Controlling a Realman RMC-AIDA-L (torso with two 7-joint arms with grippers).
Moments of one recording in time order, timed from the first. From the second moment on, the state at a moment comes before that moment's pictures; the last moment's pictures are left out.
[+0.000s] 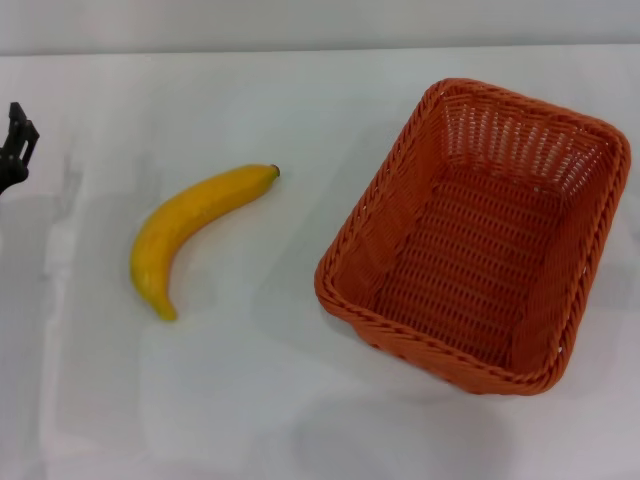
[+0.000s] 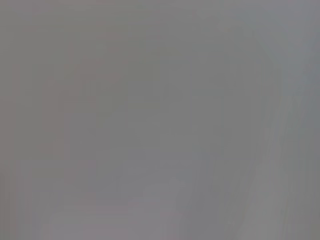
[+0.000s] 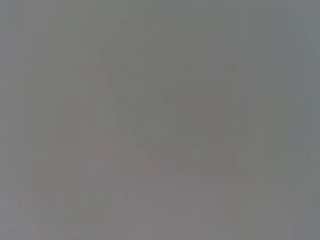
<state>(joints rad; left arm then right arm) -0.48 -2.09 2.84 0.15 -1.73 1.17 0.00 0.40 2.01 -0.67 -0.20 -0.64 -1.15 0.35</state>
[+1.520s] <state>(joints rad) -0.50 -2.08 2.84 0.15 -1.73 1.16 -0.04 0.87 1.50 -1.03 -0.45 -1.75 -1.49 2.10</state>
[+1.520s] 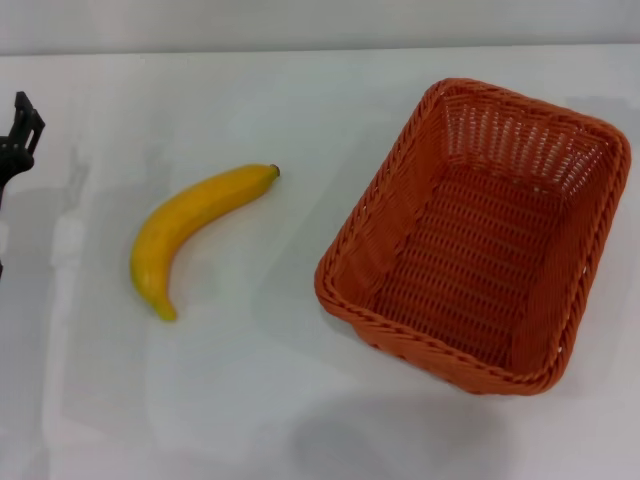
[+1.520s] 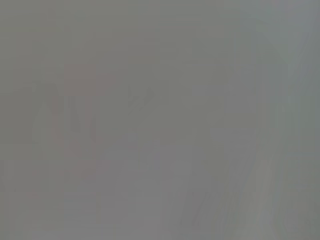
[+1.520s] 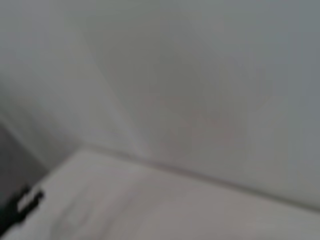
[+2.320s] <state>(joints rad) -0.49 -2.08 2.84 0.15 -1.70 1.16 -0.04 1.04 1.72 -1.03 -0.83 -2.29 -1.70 2.25</state>
